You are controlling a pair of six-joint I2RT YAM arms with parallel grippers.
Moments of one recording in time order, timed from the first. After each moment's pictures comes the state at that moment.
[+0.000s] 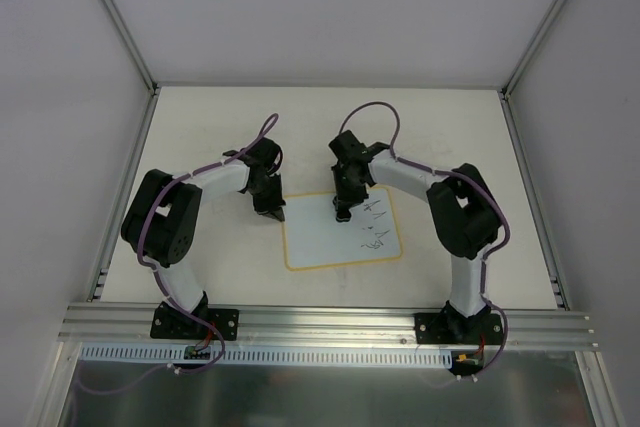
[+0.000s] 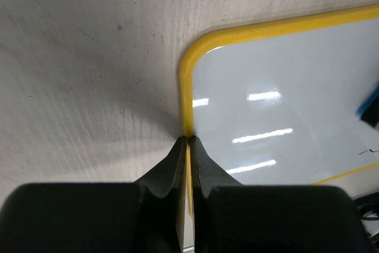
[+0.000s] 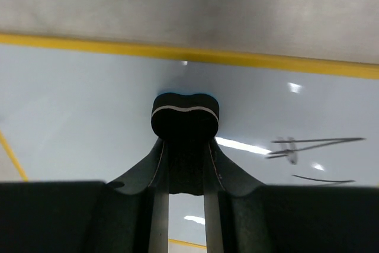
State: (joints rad) left arm -0.43 1.76 1.06 -0.60 0.18 -0.57; right arm 0.69 1.98 1.39 -0.66 -0.02 0.50
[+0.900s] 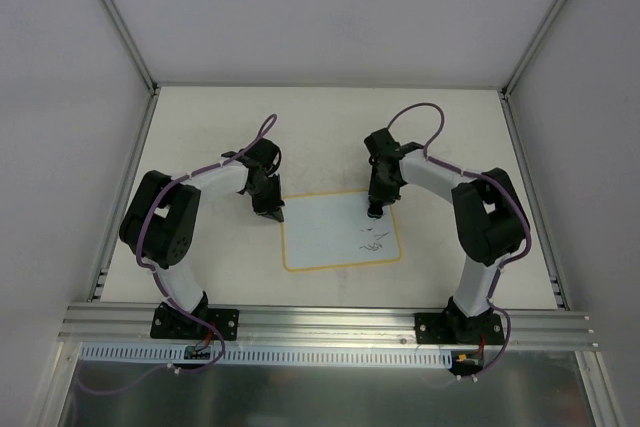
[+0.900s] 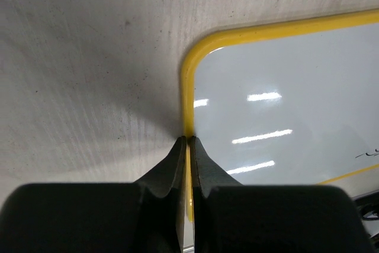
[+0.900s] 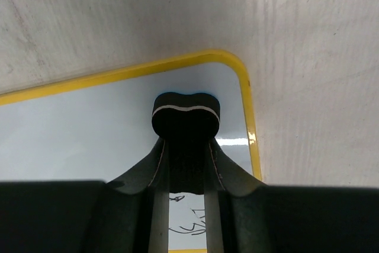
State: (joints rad) left arm -0.42 1.76 1.04 -0.58 0.18 -0.57; right arm 0.51 1.85 1.22 -0.65 0.10 0.61
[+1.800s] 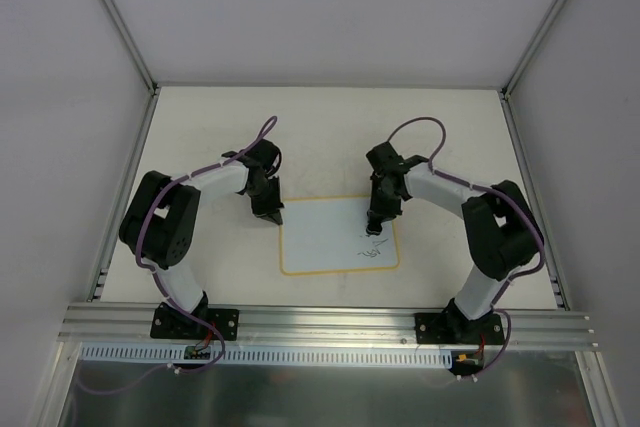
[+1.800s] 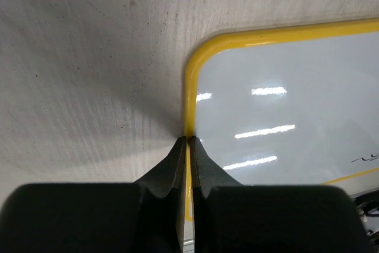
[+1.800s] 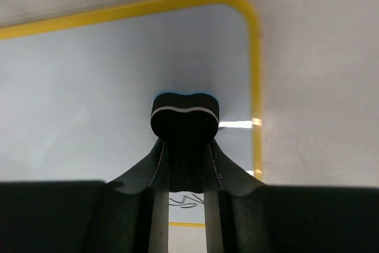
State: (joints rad) left arm -0.43 1.75 1.04 -0.62 0.18 -0.57; right arm 0.57 1.75 1.09 -0.65 0.02 0.62
